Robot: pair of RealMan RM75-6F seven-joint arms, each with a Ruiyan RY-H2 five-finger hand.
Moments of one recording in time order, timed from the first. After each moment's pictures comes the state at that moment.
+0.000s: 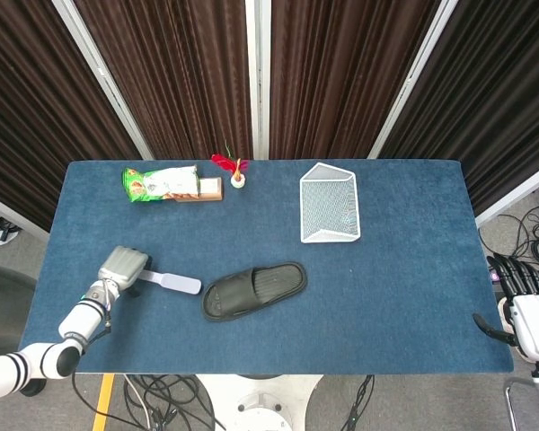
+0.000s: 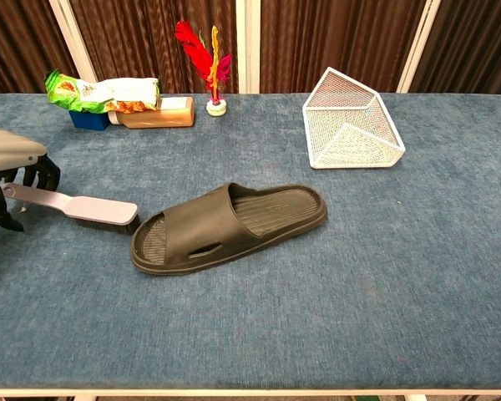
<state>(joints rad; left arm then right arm) -0.70 -1.40 -0.04 -1.38 0.94 0.72 0.50 0.09 -1.04 0.04 -1.54 -1.55 1.47 0.22</state>
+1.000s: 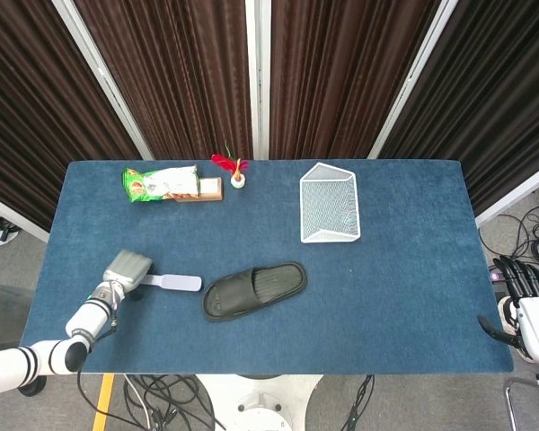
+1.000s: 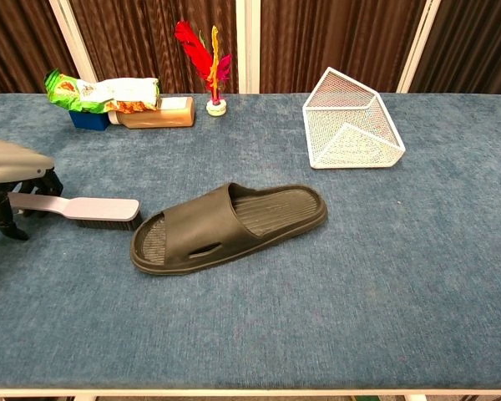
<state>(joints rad) -0.78 -1.42 0.03 -1.38 0.80 0.70 0.55 0.08 -1.04 0.04 -1.54 -1.53 1.47 0.24</state>
